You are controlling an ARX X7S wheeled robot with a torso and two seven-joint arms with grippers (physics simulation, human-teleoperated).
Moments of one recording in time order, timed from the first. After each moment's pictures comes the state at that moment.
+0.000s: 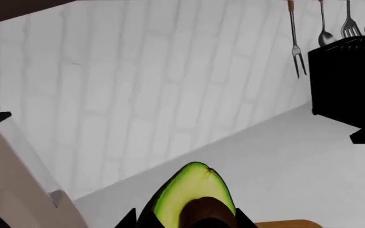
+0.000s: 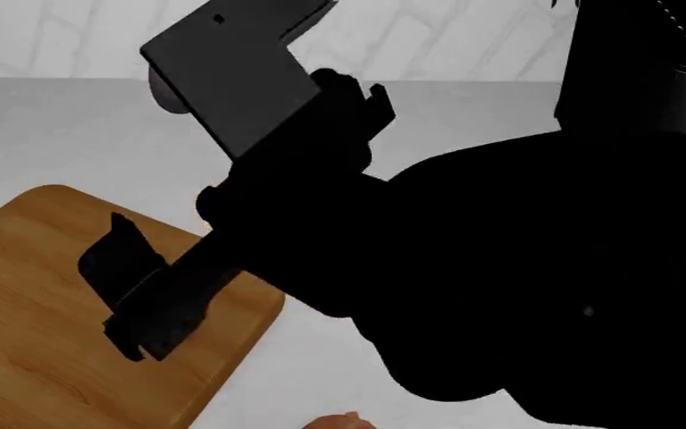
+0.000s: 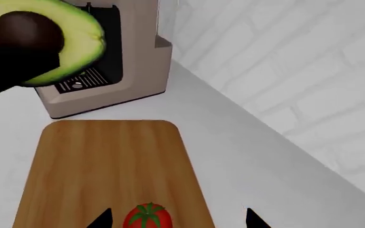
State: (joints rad) left arm -1.16 -1.11 0.26 0.58 -1.65 -1.08 -0.54; right arm 1.52 0.50 -0.84 -0.24 1.62 1.05 0.46
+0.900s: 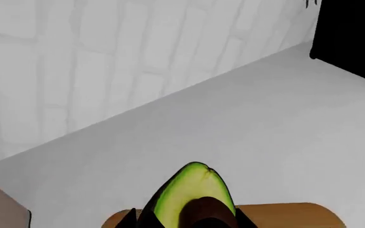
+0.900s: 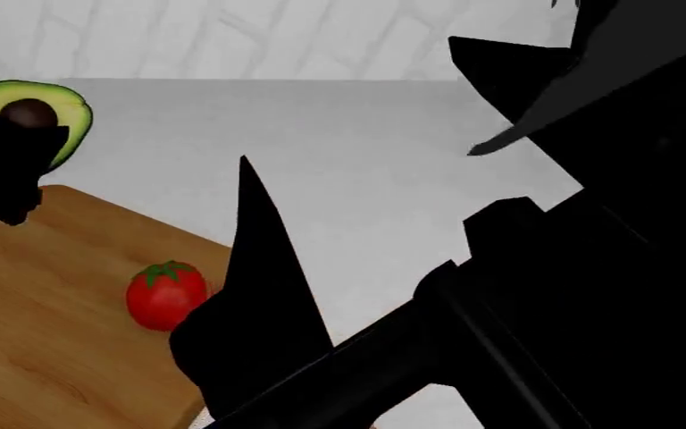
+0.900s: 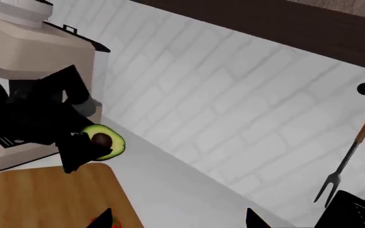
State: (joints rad) left arm -1.42 -0.74 0.64 -0.01 -1.24 -1.20 -0.18; right arm 1.79 0.94 -0.64 -0.72 2.37 0.91 1.13
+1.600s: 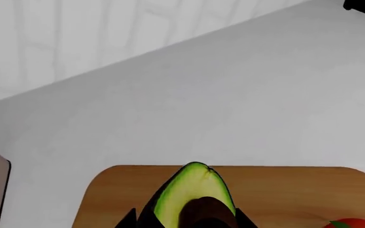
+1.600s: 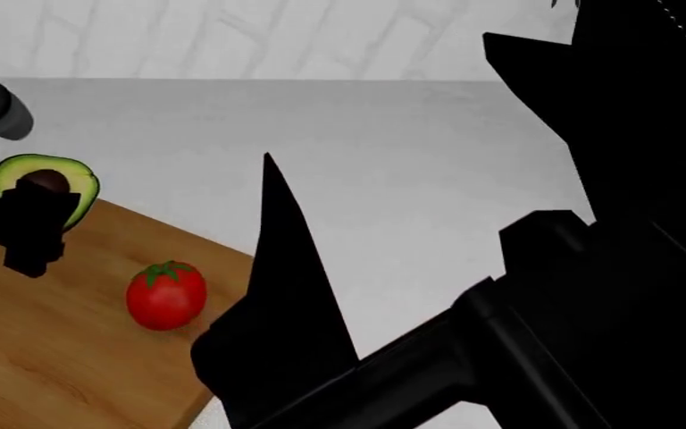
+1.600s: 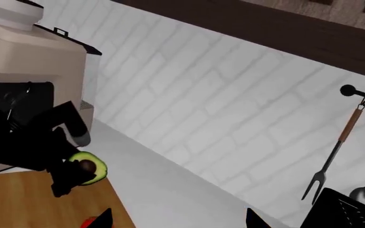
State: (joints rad) left arm -1.32 -0.73 0.71 -0.11 -1.17 -1.14 -0.15; right arm 1.81 0.98 -0.63 -0.74 2.40 0.89 1.16
